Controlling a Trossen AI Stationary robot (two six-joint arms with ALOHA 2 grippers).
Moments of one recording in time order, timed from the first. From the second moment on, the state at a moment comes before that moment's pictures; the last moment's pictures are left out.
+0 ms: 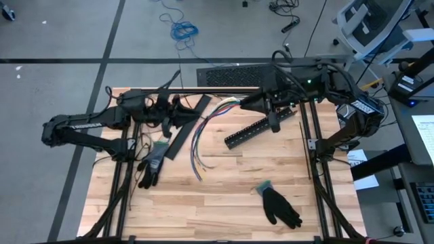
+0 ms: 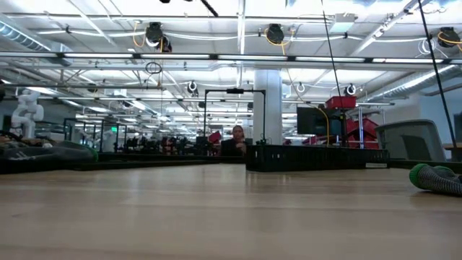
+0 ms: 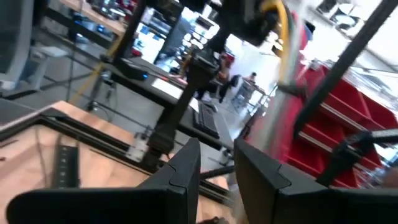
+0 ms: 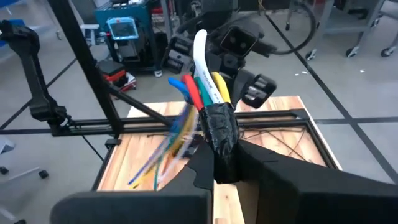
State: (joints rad) left arm 0.16 0.99 0.97 0.10 0.21 -0.51; right arm -0.06 1.47 2.09 -0.95 -0.11 0.06
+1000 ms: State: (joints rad) left arm 0.17 1.06 0.97 0.28 0.35 -0.65; right arm -0.06 1.51 2.09 -0.89 -0.13 0.04
